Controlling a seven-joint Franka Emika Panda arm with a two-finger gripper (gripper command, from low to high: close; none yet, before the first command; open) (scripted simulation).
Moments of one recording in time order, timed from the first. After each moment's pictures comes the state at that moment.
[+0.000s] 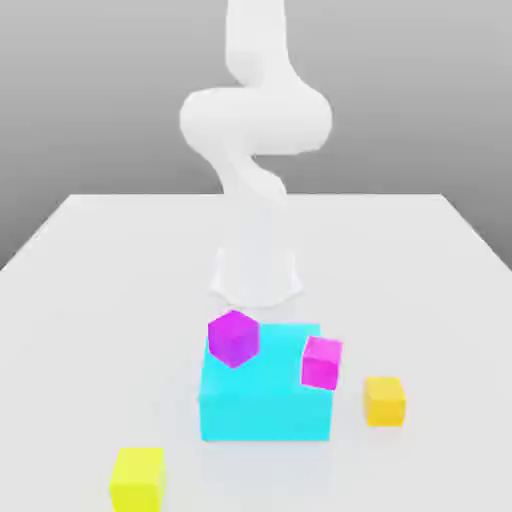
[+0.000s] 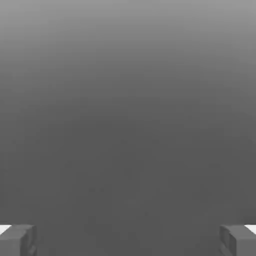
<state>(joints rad) 0.07 -0.72 -0.02 -2.35 0.01 2.35 0.69</state>
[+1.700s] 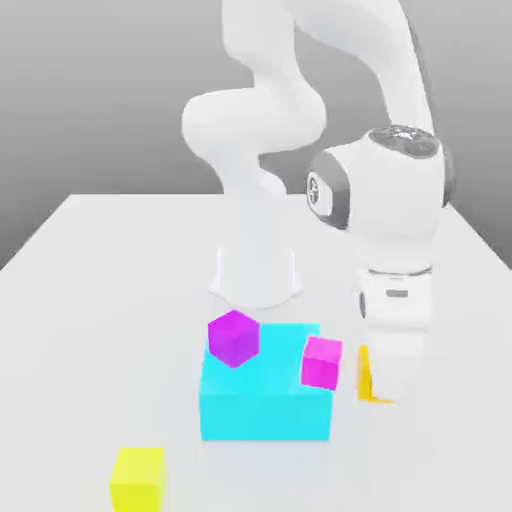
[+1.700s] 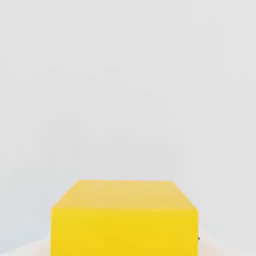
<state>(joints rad) 0.29 0.07 -0.13 -2.59 0.04 2.69 -0.33</state>
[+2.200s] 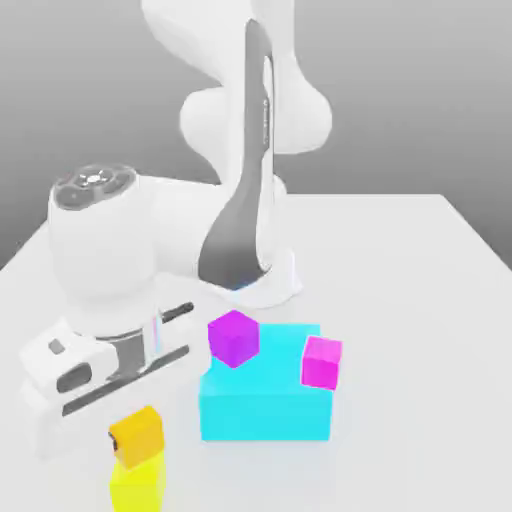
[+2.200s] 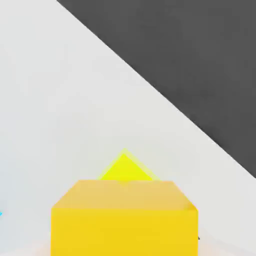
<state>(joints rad) -0.01 0.31 -0.25 -2.42 0.19 2.72 -0.36</state>
